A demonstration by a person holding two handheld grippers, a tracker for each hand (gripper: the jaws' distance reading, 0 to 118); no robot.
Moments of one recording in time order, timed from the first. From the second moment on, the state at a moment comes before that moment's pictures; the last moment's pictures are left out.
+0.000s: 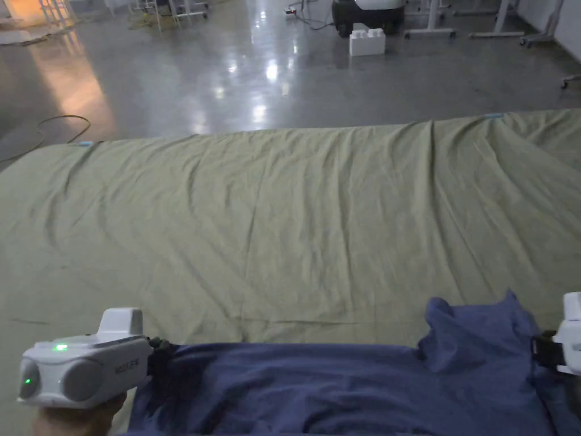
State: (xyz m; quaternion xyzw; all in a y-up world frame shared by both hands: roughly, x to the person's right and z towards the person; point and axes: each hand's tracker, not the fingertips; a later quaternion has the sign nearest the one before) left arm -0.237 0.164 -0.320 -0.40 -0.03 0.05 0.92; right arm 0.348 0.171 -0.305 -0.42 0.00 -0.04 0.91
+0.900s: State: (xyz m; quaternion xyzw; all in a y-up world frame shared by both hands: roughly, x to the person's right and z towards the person) left arm -0.243 0.248 -0.051 -0.21 0.03 -0.02 0.98; right arm 0.323 0.231 -0.049 -0.26 0.01 0.01 0.97
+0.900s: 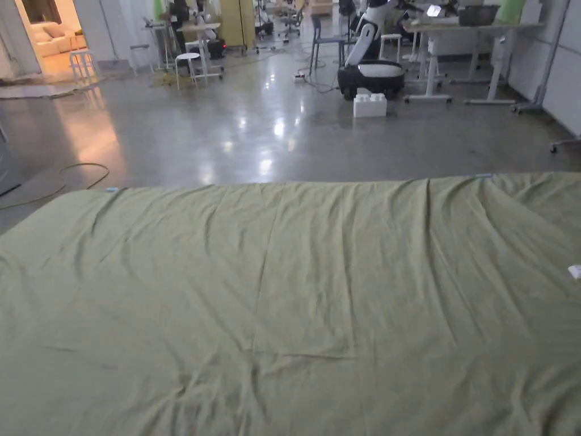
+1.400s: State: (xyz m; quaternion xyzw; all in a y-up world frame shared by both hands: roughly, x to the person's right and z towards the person) left arm -0.169 0.334 -0.023 -0.05 -0.03 0.00 1.00; right arm 0.260 0.298 -0.029 -0.07 0.06 0.01 1.00
